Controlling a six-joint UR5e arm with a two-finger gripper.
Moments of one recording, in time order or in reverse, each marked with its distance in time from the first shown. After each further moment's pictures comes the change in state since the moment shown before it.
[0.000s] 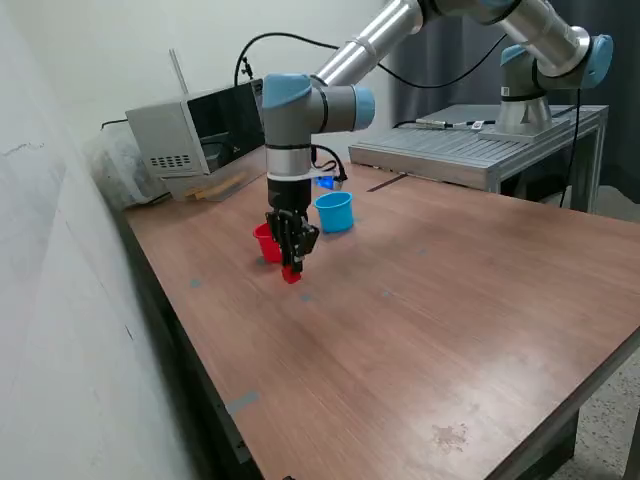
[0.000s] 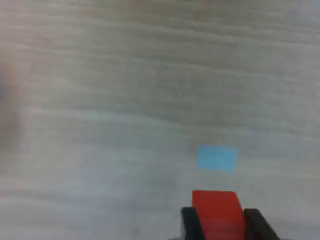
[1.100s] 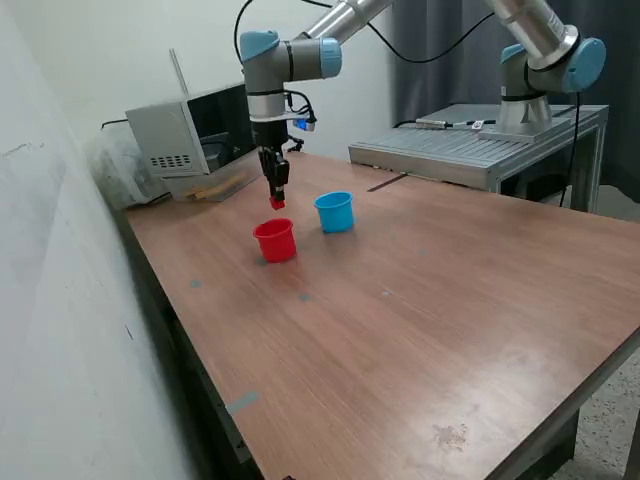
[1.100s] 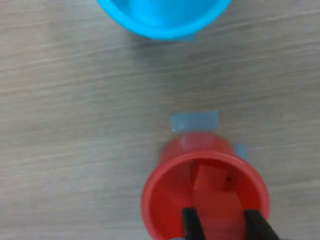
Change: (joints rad) arm -0.239 -0.233 0.246 0.075 -0.006 -0.002
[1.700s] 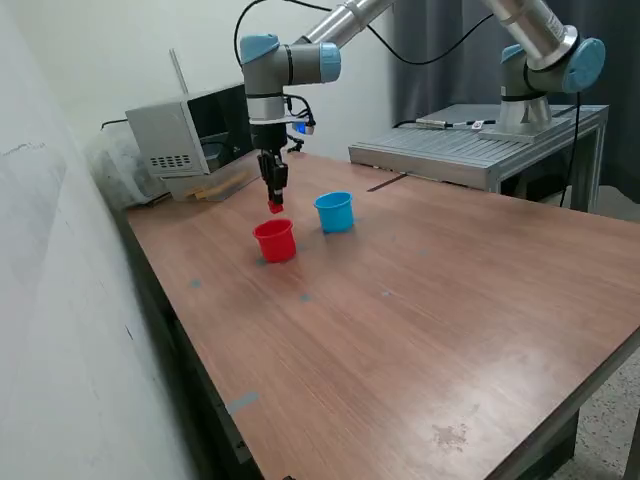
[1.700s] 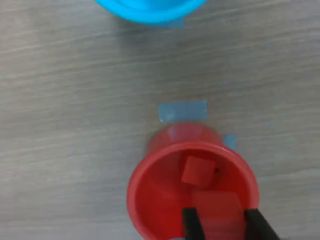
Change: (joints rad) arm -0.001 0.012 0.001 -0.033 0.038 -0.002
